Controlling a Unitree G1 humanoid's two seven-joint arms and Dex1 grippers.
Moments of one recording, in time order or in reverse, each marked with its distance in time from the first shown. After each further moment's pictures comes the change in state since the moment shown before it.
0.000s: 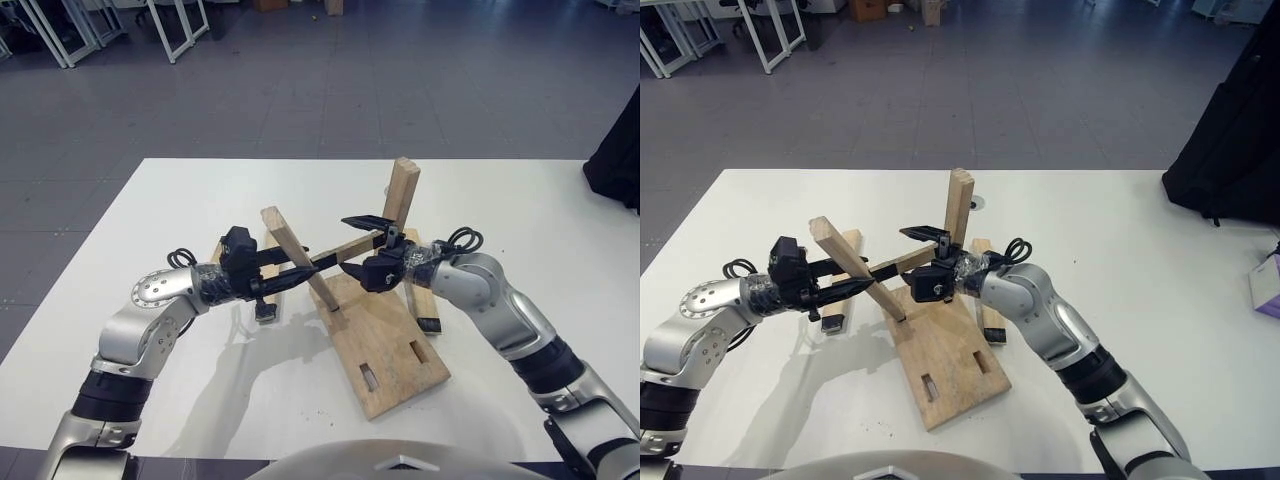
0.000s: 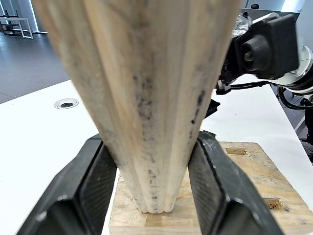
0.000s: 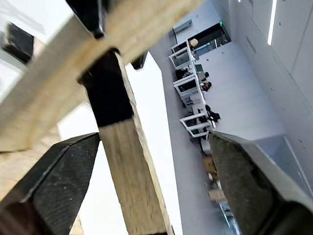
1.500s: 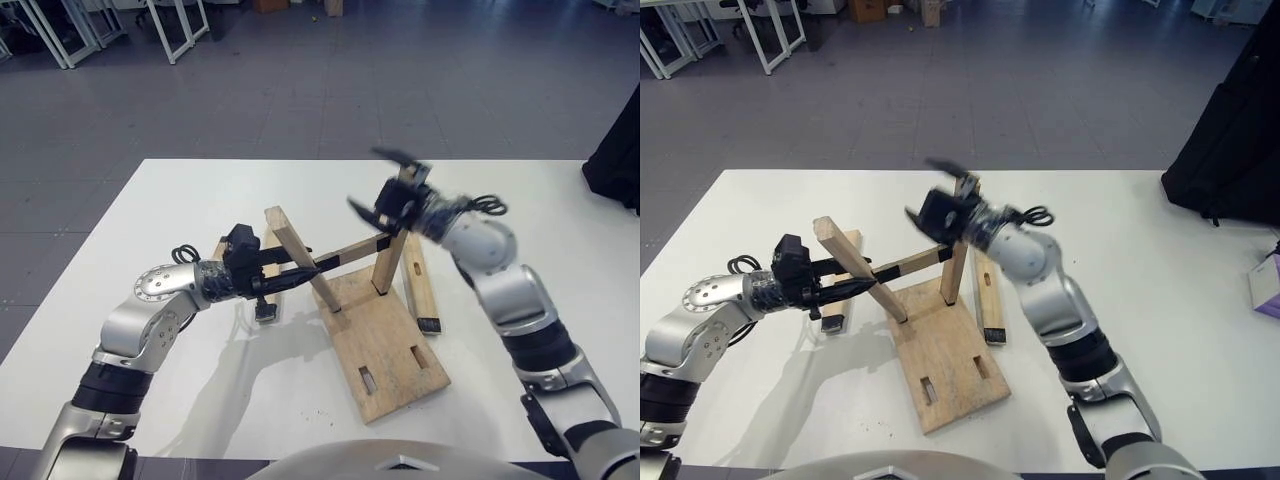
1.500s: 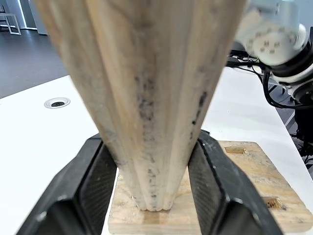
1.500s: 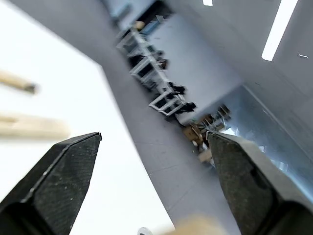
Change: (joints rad) left arm -0.035 0.037 -0.035 0.016 -0.018 0.011 -0.019; right arm -0.136 0.165 -0.300 -0.009 0.193 0.422 -0.181
